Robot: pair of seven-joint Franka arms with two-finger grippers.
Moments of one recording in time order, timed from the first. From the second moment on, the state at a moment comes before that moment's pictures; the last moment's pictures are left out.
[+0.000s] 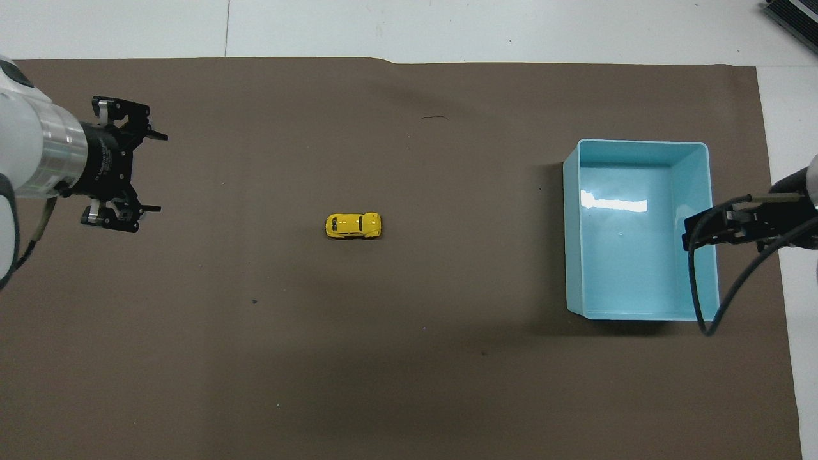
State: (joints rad) left arm -0.28 0.08 0.03 -1.69 -0.06 1.96 -1.75; right arm -0.18 0.00 0.20 -1.57 0.00 1.43 0.07
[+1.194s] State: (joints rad) left arm -0.47 0.32 0.03 -1.70 -0.02 2.08 -2.12; right arm -0.18 0.00 0.20 -1.57 0.00 1.43 0.07
